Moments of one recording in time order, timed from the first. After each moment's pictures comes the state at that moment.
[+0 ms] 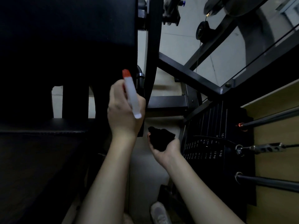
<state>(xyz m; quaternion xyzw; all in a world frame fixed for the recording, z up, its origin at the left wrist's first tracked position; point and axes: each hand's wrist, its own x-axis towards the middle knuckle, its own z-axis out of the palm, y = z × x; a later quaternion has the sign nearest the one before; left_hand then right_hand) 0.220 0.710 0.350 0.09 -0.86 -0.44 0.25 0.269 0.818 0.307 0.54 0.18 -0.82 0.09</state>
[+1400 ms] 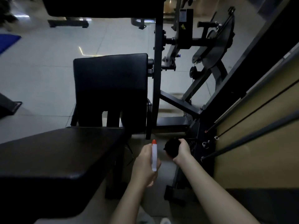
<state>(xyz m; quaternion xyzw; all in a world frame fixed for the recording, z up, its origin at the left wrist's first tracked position) 0.435 0.716 0.502 0.02 -0.88 -0.47 -0.08 0.364 0.852 0.491 0.51 0.40 -0.75 0.13</state>
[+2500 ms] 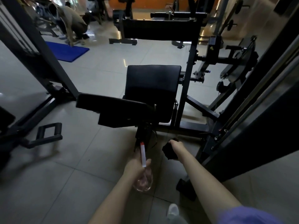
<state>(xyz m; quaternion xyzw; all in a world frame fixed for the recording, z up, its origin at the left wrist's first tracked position) 0.648 0.652 0.575 0.21 -0.89 -0.39 -0.13 0.531 0.805 0.588 0.29 0.68 -0.59 0.33</state>
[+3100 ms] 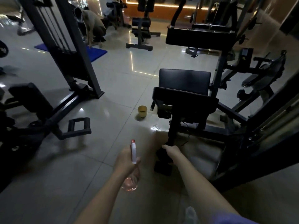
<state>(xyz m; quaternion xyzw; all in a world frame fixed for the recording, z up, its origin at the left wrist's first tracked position) 0.804 0.366 0.620 0.20 -0.90 -0.38 -0.03 0.693 0.540 0.612 0.21 0.76 -0.50 0.35</state>
